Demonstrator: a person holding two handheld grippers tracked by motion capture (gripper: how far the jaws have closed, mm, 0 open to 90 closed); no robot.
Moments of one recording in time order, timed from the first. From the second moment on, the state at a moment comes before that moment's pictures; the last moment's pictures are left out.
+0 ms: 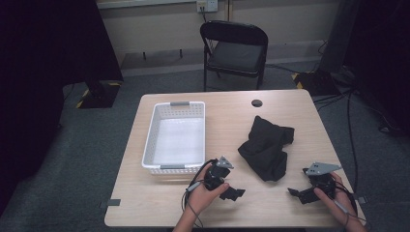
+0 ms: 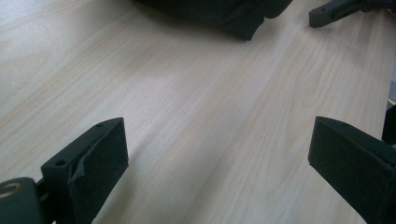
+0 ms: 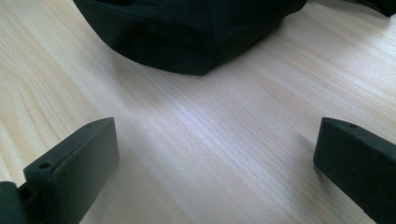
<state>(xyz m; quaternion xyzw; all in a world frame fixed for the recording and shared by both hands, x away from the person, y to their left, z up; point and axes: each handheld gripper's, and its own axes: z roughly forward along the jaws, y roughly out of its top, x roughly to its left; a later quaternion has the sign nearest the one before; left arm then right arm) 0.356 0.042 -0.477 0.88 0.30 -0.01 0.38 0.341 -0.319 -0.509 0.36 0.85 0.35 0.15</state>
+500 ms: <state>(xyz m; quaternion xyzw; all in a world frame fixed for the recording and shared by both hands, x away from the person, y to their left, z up) 0.351 0.058 -0.480 0.87 0.31 -0.01 0.38 0.341 -0.319 -0.509 0.36 0.85 0.35 0.15</state>
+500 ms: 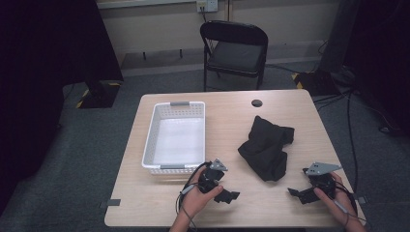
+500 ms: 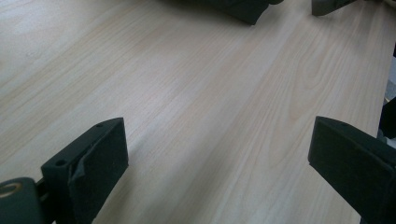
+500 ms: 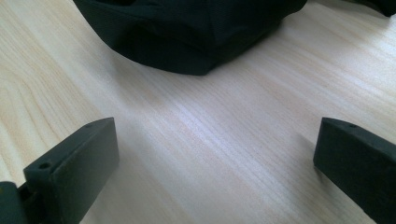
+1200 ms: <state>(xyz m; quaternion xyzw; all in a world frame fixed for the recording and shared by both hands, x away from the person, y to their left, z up) 0.344 0.080 -0.489 0.87 0.33 -0.01 0.38 0.341 -0.319 -0.509 0.36 0.85 0.35 0.15</state>
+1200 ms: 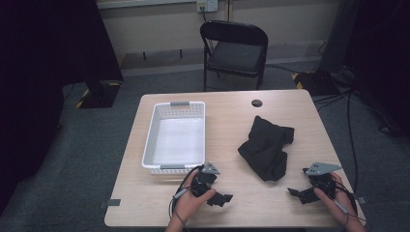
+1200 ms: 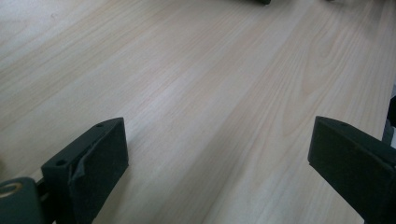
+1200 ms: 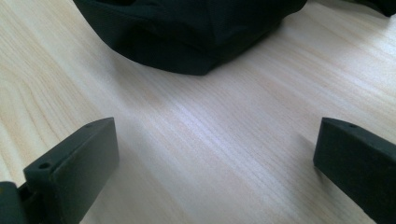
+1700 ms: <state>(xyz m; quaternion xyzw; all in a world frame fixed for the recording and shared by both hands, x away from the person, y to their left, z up) 0.341 0.102 -0.493 0.86 0.34 -0.01 0.38 0.341 -0.319 -0.509 0.36 0.85 0.35 0.15</state>
